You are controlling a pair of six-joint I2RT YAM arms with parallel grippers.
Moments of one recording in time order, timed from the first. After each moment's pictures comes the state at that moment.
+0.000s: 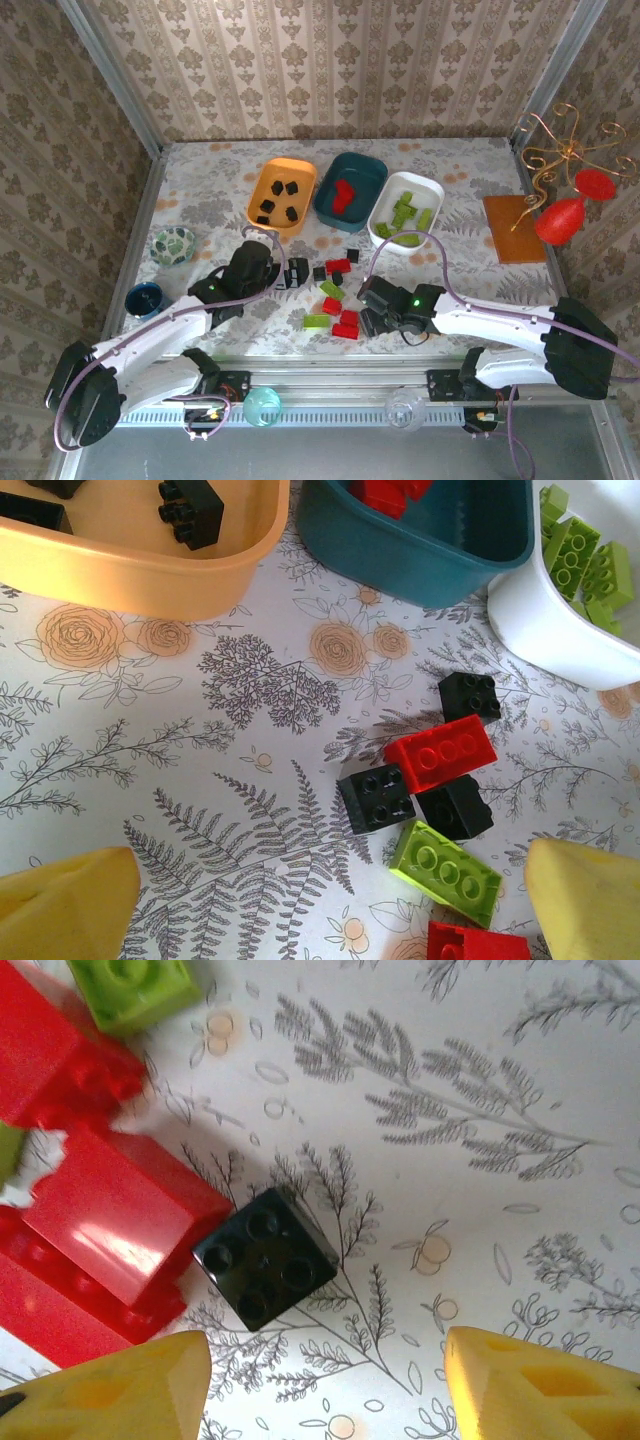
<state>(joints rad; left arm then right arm) -0.75 1.01 0.56 -0.21 -0.10 -0.57 1.00 1.25 0.65 -0.62 0.18 0.61</state>
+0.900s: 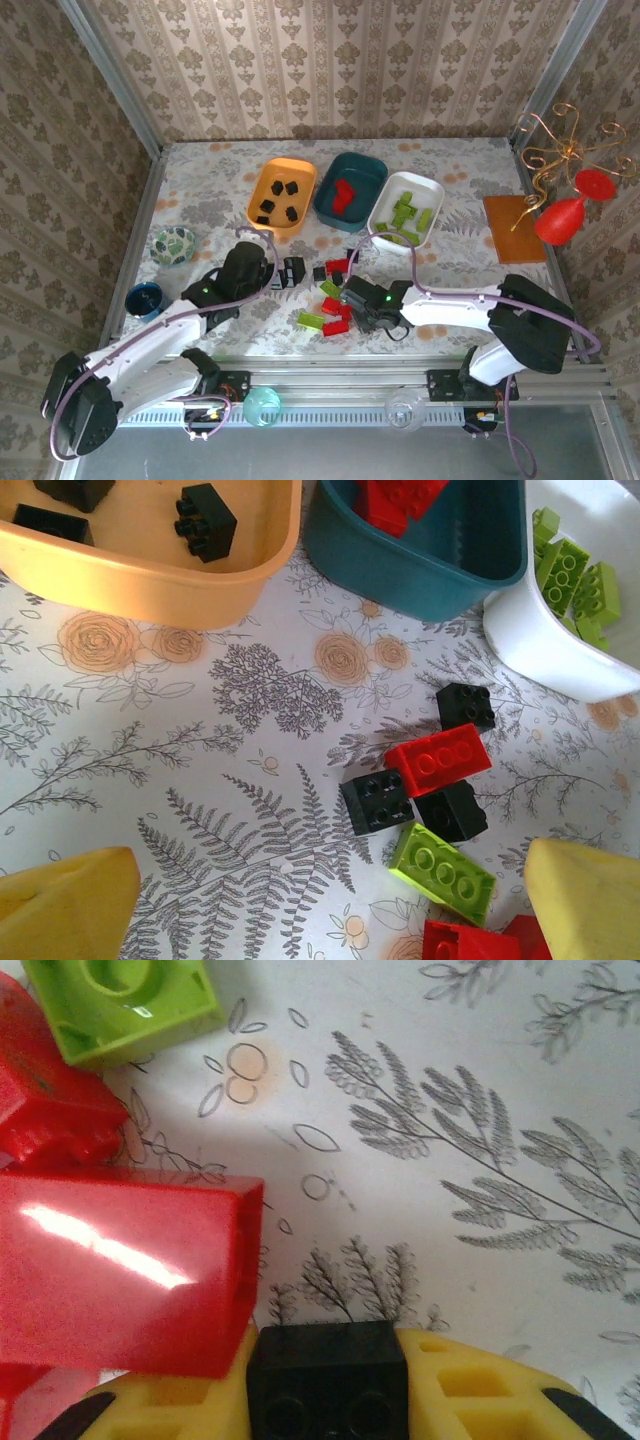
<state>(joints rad) -0.73 0.95 0.55 -0.23 -0.10 -0.57 0.98 1.47 0.71 -0.50 0.21 0.52</state>
